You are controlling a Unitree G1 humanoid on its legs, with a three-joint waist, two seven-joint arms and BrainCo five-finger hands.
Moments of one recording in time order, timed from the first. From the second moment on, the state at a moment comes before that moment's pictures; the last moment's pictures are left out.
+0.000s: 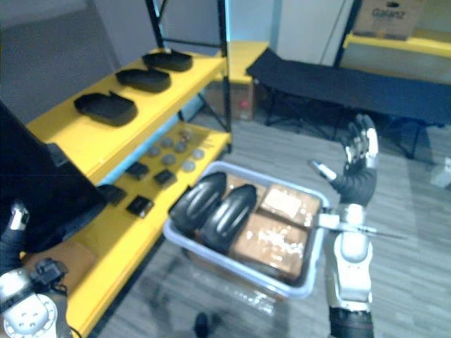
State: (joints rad) left arm 0.31 0.07 0.44 -0.45 -0.04 -0.40 0.34; right arm -0.08 -0.20 -0.18 -0.23 0.23 -0.24 -0.13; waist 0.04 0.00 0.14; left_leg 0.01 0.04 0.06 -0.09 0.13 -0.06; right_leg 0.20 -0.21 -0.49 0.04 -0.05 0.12
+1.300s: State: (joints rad) left arm 0.27 0.04 0.26 -0.45 -0.07 -0.37 0.35; right arm -0.01 -0.19 -0.11 -0.23 0.28 -0.29 0.00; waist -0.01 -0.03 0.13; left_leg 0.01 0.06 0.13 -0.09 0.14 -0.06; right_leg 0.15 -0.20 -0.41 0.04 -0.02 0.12
